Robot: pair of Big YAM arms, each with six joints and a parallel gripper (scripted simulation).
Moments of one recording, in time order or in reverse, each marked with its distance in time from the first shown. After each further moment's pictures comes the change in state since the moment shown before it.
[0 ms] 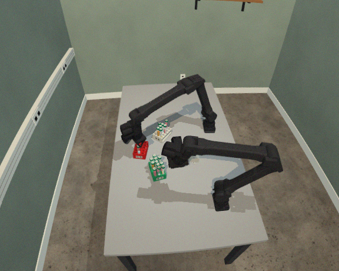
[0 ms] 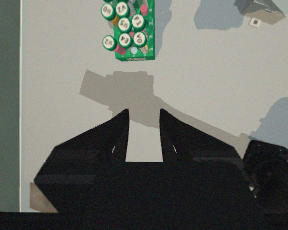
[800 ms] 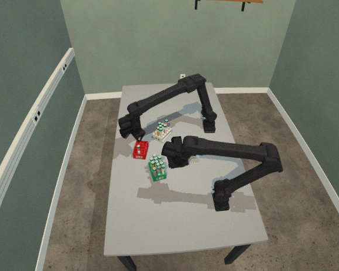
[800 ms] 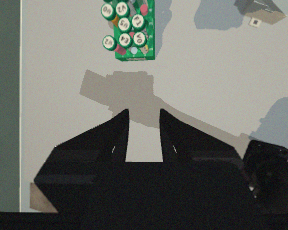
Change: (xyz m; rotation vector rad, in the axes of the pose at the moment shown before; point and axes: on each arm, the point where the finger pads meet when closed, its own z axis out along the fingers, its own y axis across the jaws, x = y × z) left arm 0.000 0.000 0.000 0.000 0.000 0.000; right arm -0.001 0.000 -0.051 -0.002 0.010 0.000
